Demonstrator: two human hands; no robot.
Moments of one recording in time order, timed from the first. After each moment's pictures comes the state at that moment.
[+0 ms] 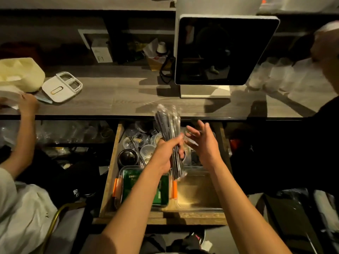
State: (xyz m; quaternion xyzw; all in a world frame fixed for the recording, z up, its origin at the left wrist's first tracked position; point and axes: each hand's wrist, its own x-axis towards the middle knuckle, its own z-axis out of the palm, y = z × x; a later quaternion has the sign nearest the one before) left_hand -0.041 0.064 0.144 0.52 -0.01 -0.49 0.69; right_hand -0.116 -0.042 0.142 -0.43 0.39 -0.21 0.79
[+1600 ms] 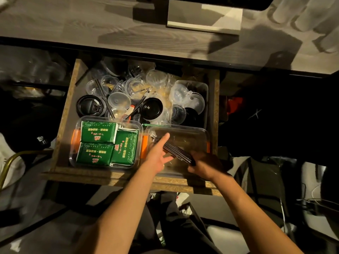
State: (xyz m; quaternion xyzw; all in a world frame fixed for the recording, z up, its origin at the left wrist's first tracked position) left_hand -0.153 0.034 -0.075 0.53 0.32 -0.50 0.60; right_hand -0.280 -0.092 -0.039 -0.88 0.21 0.32 0.29
